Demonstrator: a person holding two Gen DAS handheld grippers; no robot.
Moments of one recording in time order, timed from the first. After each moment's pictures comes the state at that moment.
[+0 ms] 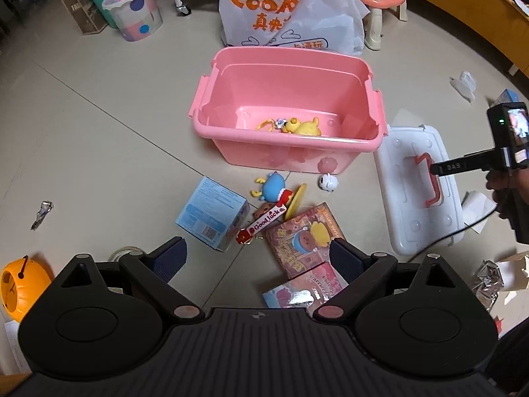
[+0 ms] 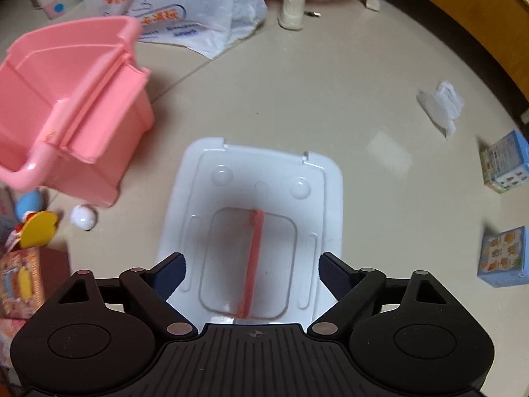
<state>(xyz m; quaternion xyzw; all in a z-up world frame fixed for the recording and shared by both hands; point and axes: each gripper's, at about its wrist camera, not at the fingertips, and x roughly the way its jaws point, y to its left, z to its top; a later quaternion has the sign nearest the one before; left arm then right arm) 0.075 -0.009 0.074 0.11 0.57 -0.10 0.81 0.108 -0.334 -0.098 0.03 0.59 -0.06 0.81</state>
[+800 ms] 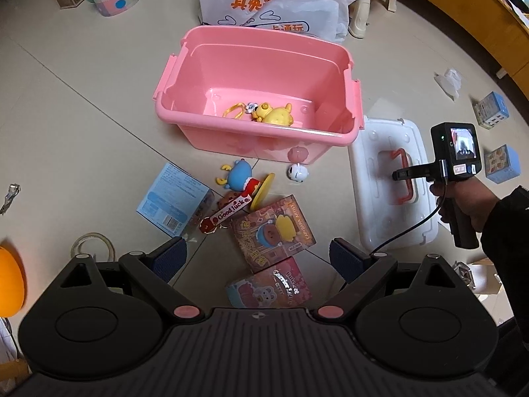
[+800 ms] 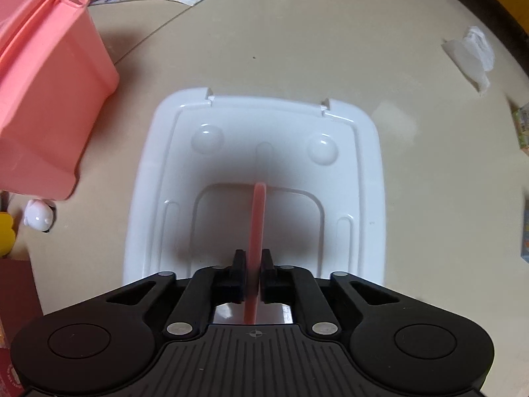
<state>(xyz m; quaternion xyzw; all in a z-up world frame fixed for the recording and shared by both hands) 0.089 -0.025 0.059 0.07 0.61 -0.13 0.78 0.125 -0.336 -0.178 0.06 0.62 -0.07 0.78</state>
